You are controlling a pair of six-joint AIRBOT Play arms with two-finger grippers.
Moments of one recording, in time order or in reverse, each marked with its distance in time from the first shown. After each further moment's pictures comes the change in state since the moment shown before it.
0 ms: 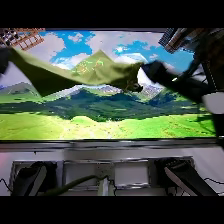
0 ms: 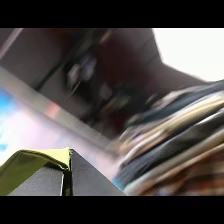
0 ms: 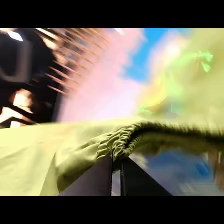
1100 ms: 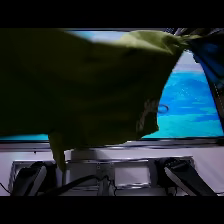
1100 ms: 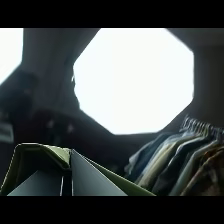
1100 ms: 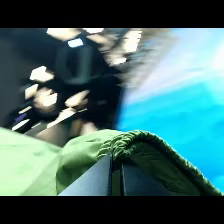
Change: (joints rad) left arm -0.005 -0.036 0.413 0.036 -0.011 0.141; right arm -0.008 0.006 0.571 -0.177 0.527 0.544
